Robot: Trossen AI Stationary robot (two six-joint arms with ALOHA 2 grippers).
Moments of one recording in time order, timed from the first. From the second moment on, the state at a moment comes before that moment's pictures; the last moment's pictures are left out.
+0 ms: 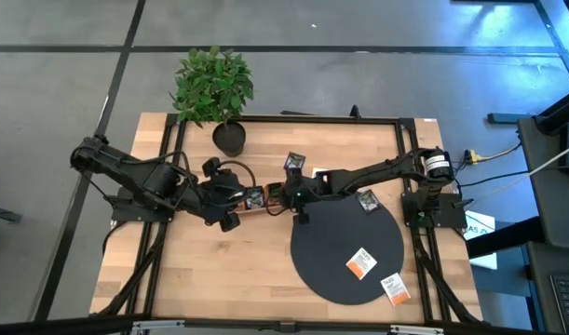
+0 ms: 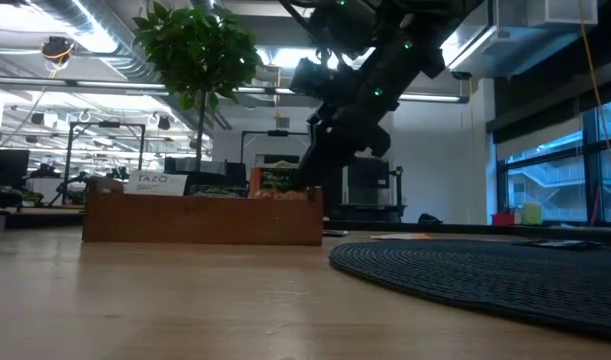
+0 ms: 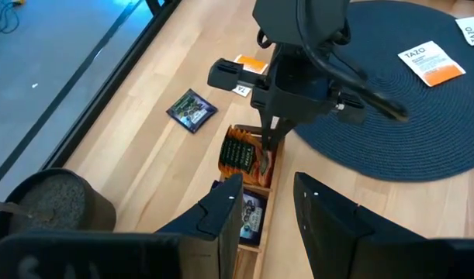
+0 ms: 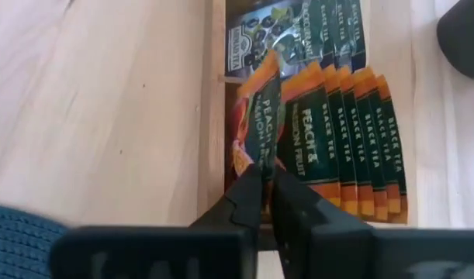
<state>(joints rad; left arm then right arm) -0.40 1.32 1.41 -1.06 -0.62 -0.59 0.02 1.88 1.19 -0.17 0.11 -0.27</state>
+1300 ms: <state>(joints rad) -0.30 1.75 1.41 -0.19 -0.34 -0.24 0.28 1.30 0.86 -0.63 0.06 0.82</state>
